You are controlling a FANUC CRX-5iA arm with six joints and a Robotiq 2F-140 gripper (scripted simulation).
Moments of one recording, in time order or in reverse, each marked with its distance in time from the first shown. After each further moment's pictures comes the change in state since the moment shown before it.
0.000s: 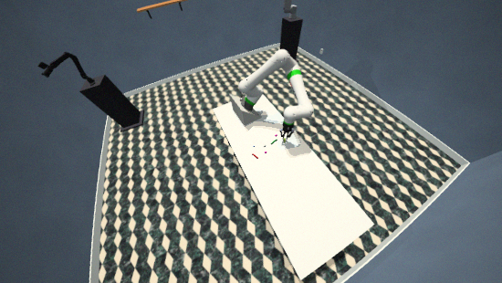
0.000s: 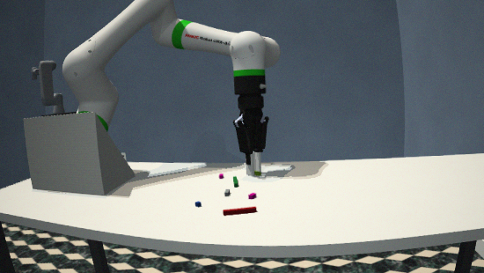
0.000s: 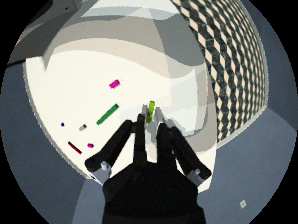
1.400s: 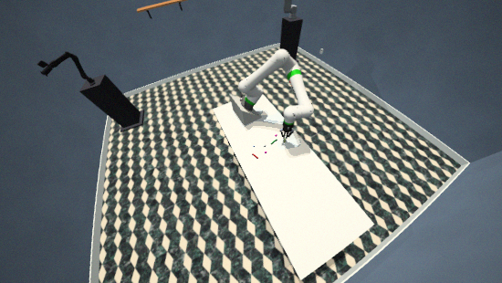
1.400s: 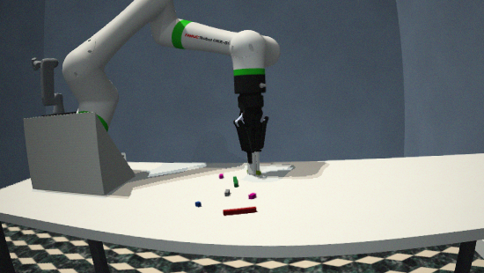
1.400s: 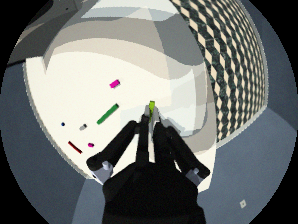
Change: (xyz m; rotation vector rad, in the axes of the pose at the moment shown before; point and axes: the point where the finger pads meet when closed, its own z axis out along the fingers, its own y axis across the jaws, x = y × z) arm 0.000 0.000 -0.003 0.000 0.000 0.000
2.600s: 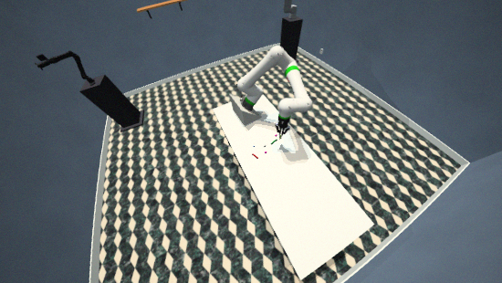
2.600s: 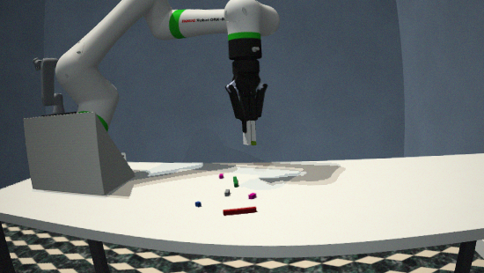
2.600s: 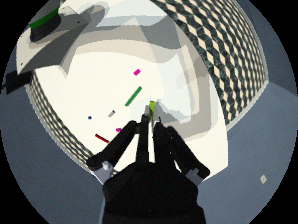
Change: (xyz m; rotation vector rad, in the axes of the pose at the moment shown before) arm -0.036 -0.049 -0.099 0.003 -0.008 0.206
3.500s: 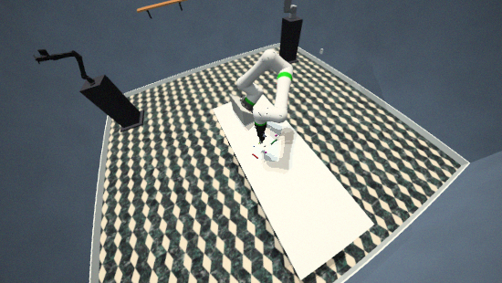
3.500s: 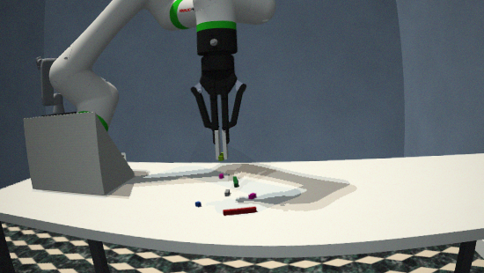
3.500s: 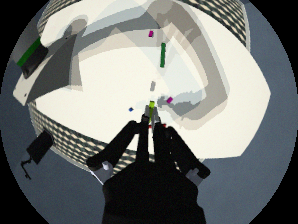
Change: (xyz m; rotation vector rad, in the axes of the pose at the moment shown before) arm -0.113 -0.152 0.003 0.000 0.009 0.648
